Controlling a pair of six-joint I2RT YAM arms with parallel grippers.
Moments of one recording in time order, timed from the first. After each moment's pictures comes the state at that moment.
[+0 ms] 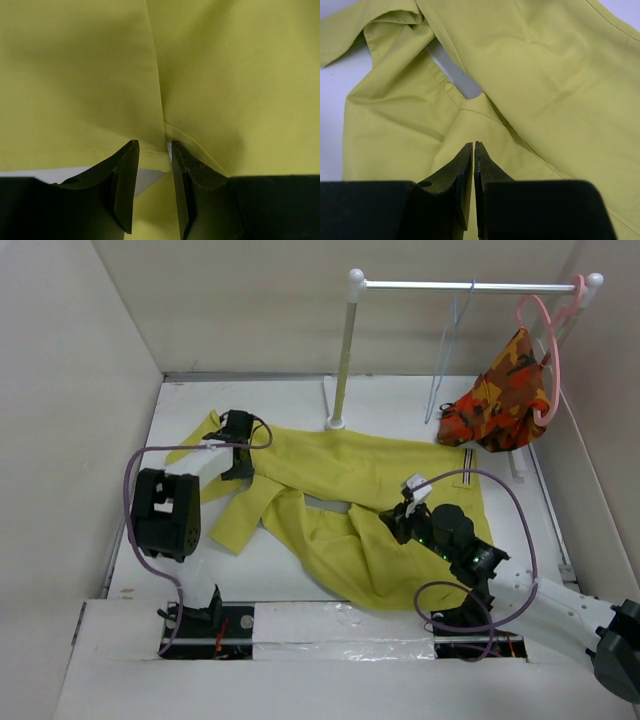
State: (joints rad) left arm -0.21 1.70 1.12 -0.51 -0.31 -0.35; right arm 0.77 0.78 0.30 0.21 0.03 0.13
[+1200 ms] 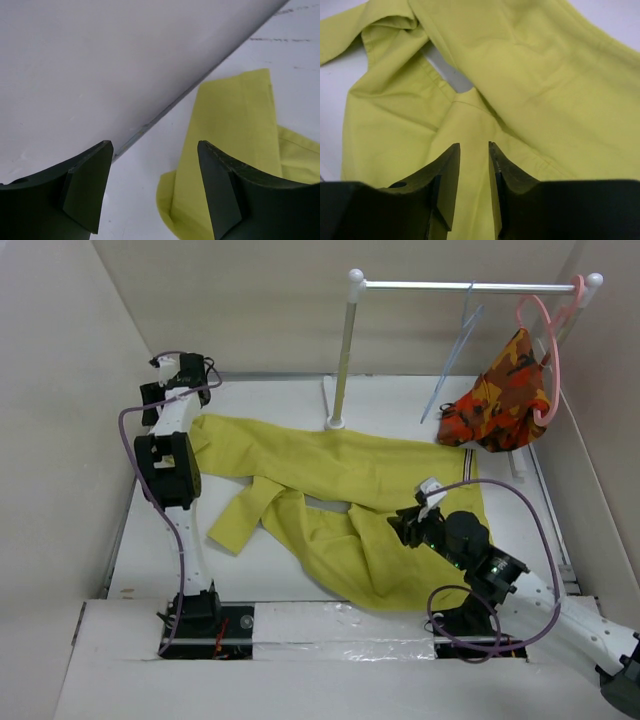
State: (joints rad) left arm 0.07 2.25 1.97 -0.63 -0.98 -0.25; right arm 0.79 0.58 0.32 0.00 0.09 0.11
